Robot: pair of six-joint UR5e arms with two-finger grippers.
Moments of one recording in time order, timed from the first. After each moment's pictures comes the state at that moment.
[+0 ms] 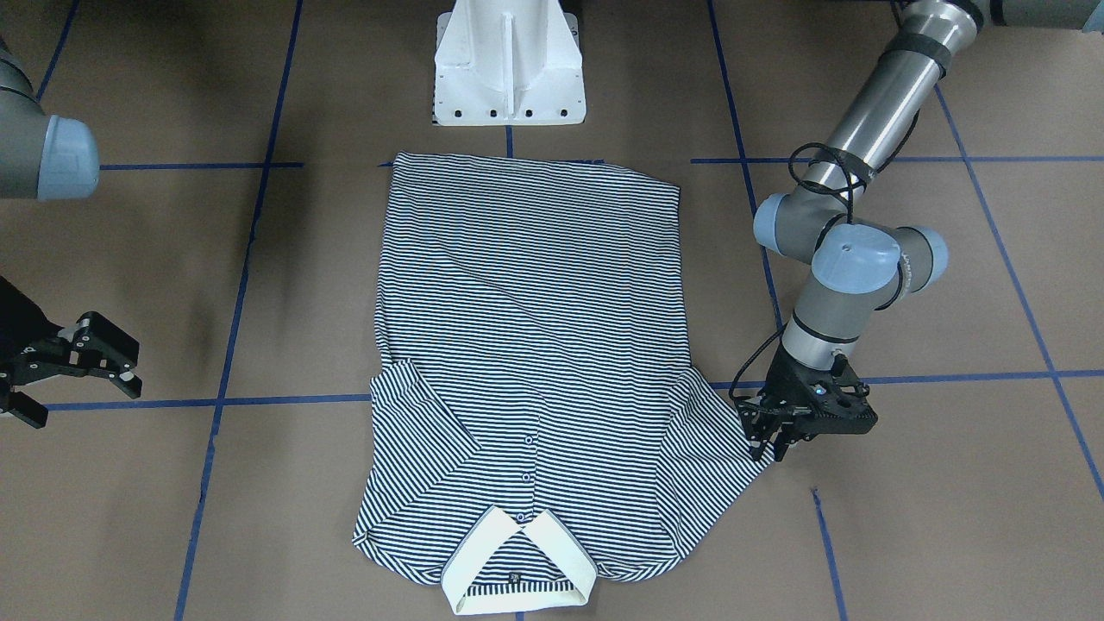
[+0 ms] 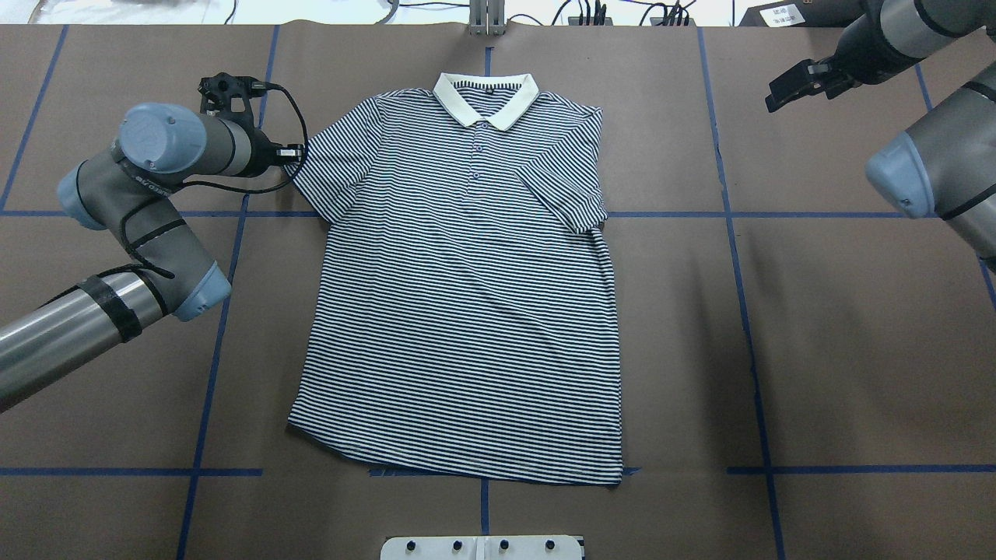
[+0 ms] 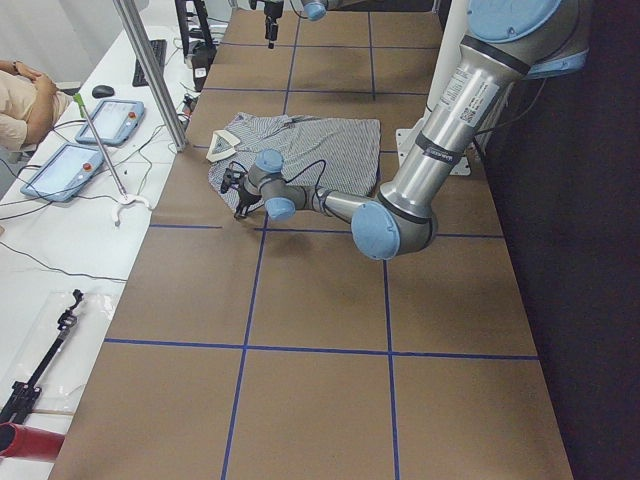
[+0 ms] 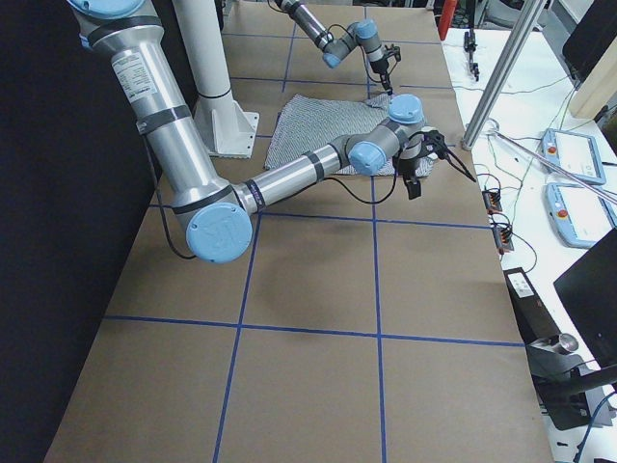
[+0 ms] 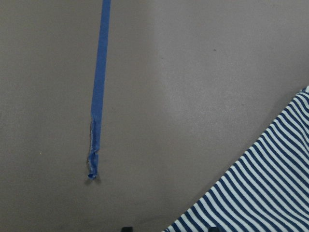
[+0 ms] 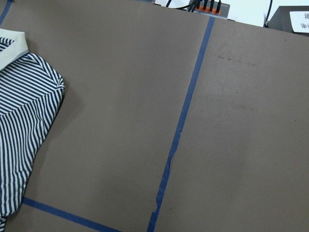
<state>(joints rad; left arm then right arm) -0.81 -2.13 -1.13 -2.45 -1.73 -1.05 1.14 -1.16 1.60 -1.28 2.19 0.51</state>
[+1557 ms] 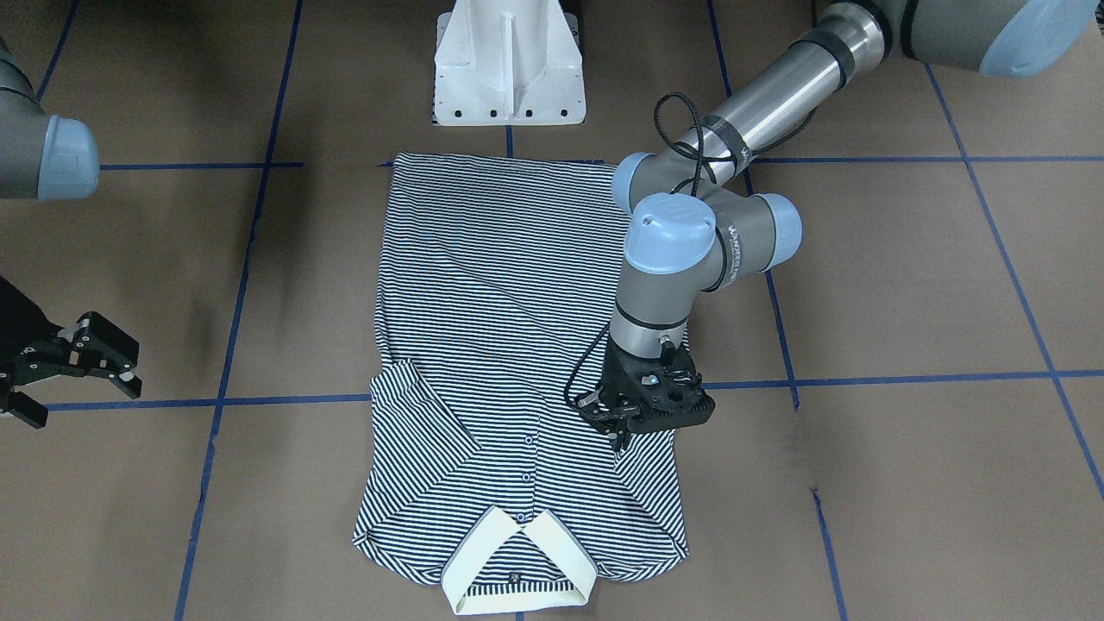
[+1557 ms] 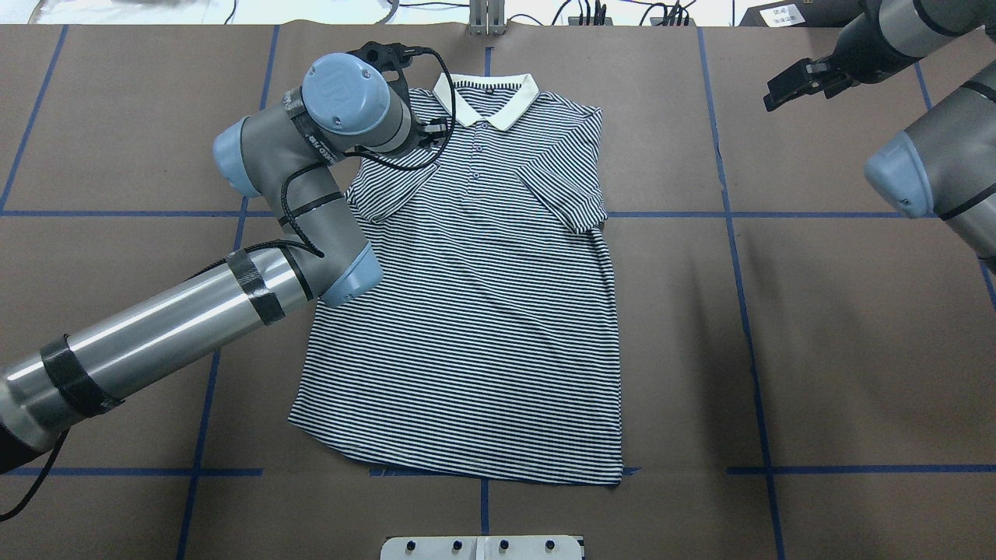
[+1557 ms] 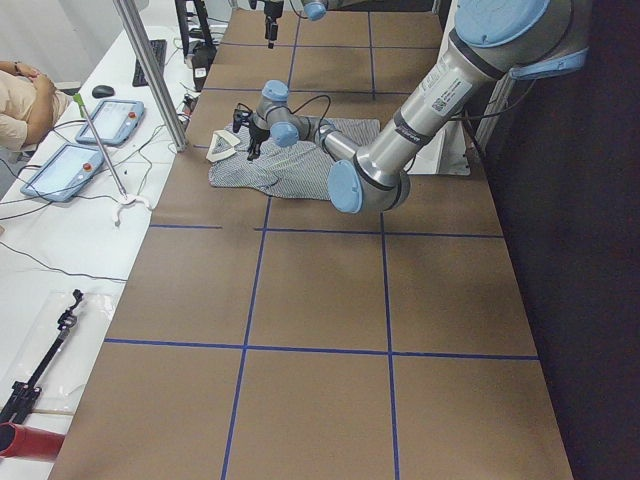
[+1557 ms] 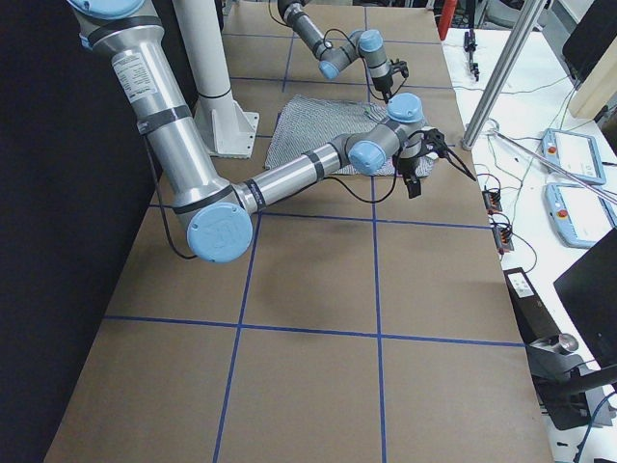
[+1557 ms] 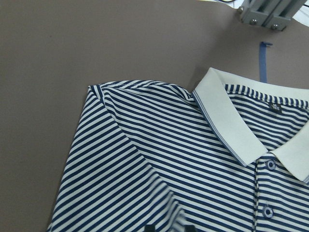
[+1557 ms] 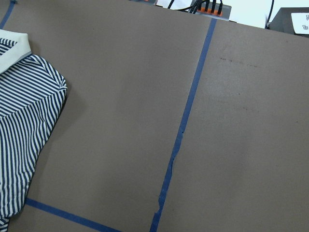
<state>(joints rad) -0.71 -2.43 -1.18 -2.08 -1.70 -1.23 1.14 -1.16 1.61 -1.28 2.19 0.52</state>
